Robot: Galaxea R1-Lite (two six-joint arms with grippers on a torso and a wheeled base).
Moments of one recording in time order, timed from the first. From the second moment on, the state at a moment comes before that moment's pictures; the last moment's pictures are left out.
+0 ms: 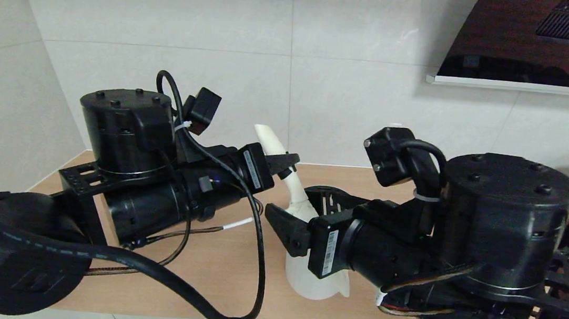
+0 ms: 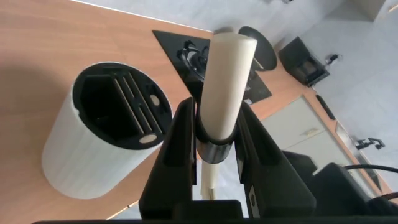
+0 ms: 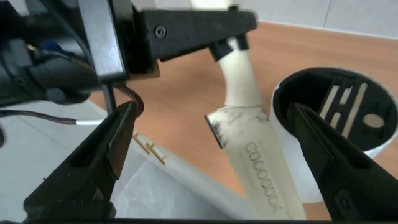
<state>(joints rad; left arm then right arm) -0.61 1.69 -0.83 -0.79 -0.14 -0.69 1.02 1.68 -0.92 -0.64 -0.31 0.26</state>
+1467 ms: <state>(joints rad) -0.55 1.78 -0.81 -1.33 -0.25 -0.15 0.82 1.57 -0.91 -0.63 -0.27 0.22</state>
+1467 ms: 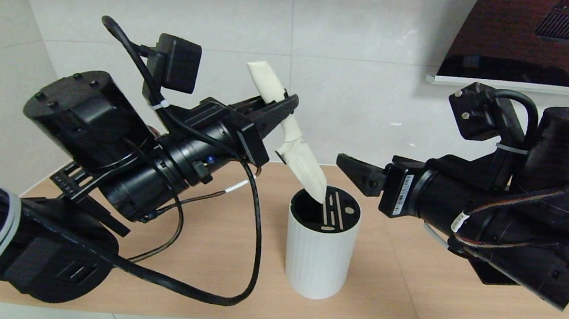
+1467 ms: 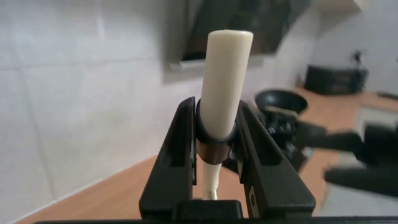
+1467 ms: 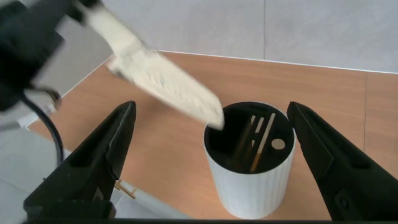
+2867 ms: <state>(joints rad) -0.58 1.93 -0.78 -1.33 -0.25 -0.11 0.82 1.58 -0.91 -0.63 -0.27 0.22</state>
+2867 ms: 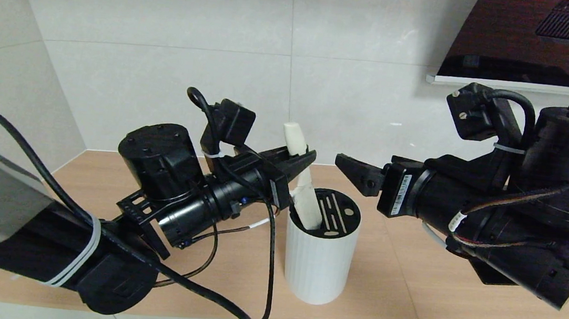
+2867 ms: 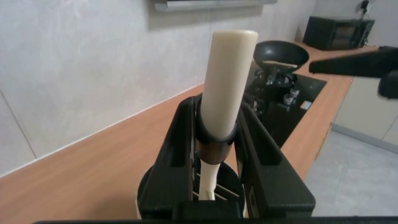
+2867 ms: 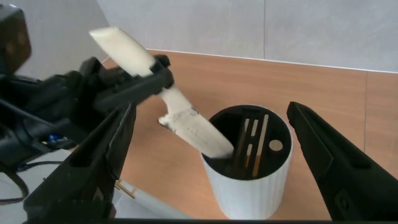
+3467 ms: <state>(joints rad) -0.62 2.04 -0.79 -1.33 -0.24 -0.11 0.82 1.57 -0.91 -0.63 -0.28 0.22</state>
